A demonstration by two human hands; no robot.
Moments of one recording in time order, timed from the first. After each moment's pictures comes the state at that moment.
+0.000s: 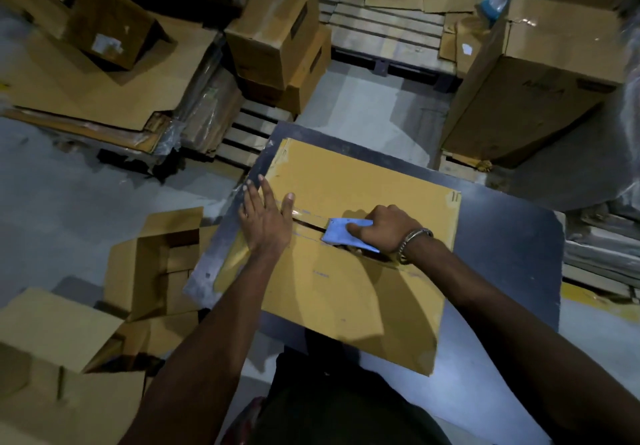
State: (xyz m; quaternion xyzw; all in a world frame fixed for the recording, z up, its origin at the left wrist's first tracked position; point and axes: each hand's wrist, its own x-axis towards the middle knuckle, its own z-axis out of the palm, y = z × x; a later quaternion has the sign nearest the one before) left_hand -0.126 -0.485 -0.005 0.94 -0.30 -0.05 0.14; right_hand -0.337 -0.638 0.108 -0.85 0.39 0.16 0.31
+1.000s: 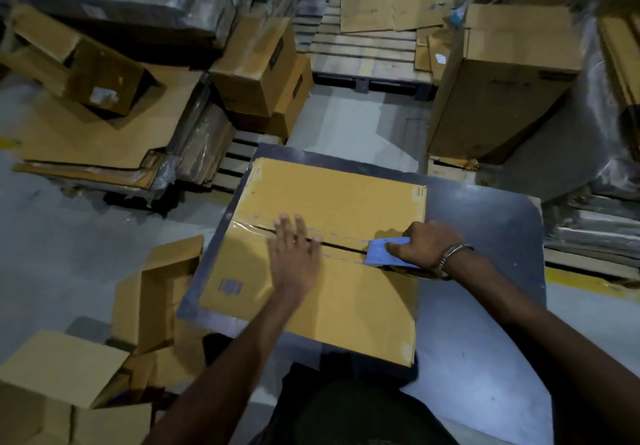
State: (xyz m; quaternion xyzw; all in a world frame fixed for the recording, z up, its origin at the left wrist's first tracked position) left_hand -0.245 -0.491 0.001 0.90 -0.42 -0.10 0.05; right_hand -0.469 -0.672 0.109 -0.86 0.42 0.17 0.21
